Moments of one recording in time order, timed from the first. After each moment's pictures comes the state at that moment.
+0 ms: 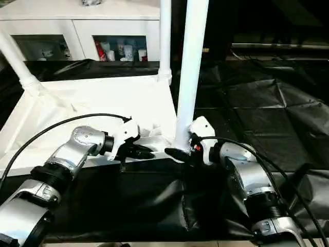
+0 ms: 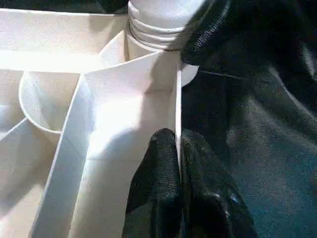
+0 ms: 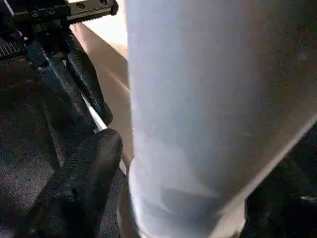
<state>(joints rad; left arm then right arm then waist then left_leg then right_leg) -0.71 0.23 -0.27 0.80 0.05 0.01 -1.21 -0.42 -0.40 0.15 0.40 0.15 0.15 0.95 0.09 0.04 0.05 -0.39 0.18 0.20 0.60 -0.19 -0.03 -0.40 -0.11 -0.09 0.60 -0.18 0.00</state>
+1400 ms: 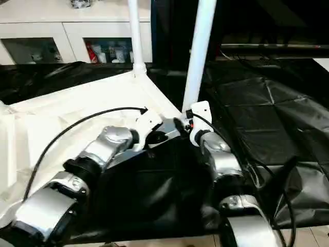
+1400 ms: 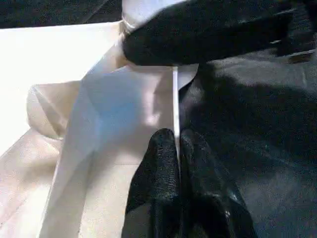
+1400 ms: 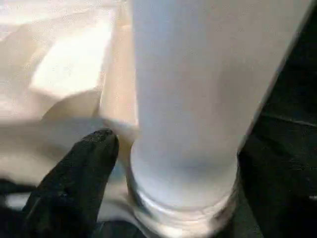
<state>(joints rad) -0.82 0.08 -0.23 0.96 0.11 0.08 -0.78 -0.58 -0.20 0.01 0.67 0.08 0.15 0.43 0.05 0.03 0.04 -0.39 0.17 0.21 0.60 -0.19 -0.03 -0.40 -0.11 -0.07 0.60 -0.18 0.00</state>
